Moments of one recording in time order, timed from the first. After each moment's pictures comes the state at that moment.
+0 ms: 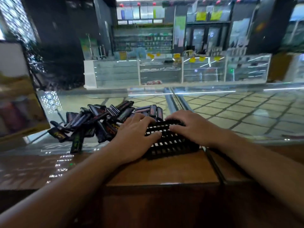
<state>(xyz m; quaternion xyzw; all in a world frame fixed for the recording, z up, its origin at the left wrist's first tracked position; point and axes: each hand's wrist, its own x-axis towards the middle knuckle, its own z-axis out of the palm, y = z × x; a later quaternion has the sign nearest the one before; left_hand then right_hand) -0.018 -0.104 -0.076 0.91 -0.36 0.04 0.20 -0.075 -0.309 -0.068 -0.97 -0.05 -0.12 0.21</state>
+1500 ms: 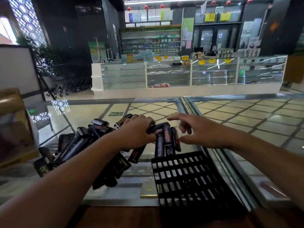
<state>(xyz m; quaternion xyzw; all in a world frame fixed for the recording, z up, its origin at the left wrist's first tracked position) 0.124 -0.131 -0.054 0.92 -0.38 0.02 0.10 0.030 -0.347 -0.051 -0.96 -0.13 -0.07 0.24</state>
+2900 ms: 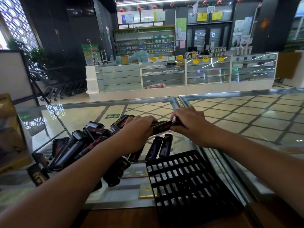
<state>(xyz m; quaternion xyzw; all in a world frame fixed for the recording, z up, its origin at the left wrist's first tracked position) 0.108 -0.139 -0.052 0.89 -0.43 0.07 0.14 0.035 -0.339 -0.061 -0.96 -0.10 -0.20 0.17</state>
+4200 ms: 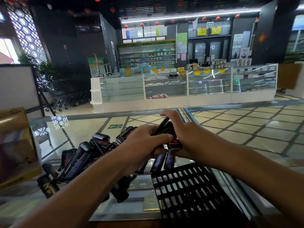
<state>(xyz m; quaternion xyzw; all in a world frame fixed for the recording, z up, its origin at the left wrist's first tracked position) 0.057 -0.130 -0.027 0.71 -0.29 -0.22 0.60 -0.002 -0.300 -0.028 -0.96 -0.18 -0.19 0.13</state>
